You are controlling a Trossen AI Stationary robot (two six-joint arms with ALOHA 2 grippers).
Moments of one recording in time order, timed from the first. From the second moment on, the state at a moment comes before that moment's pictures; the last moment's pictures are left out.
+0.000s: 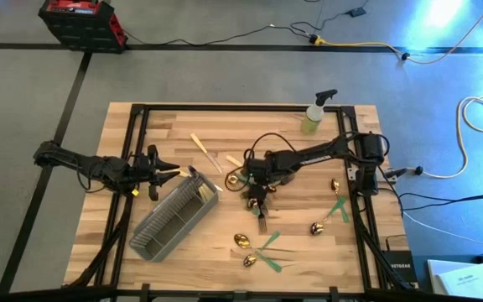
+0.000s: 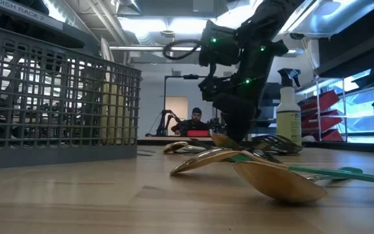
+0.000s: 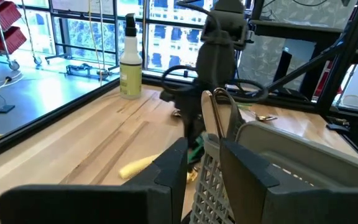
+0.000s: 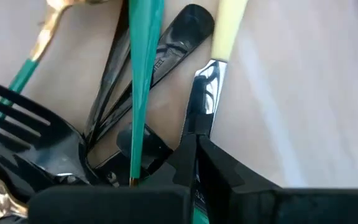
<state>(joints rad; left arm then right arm) -0.29 0.17 0.12 -0.01 -0.51 -0.14 -0.01 1.96 1.15 -0.52 0.11 0.34</state>
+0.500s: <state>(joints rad) -0.29 0.17 0.12 -0.01 -0.52 -0.14 0.03 1.86 1.14 -0.51 0.15 0.37</state>
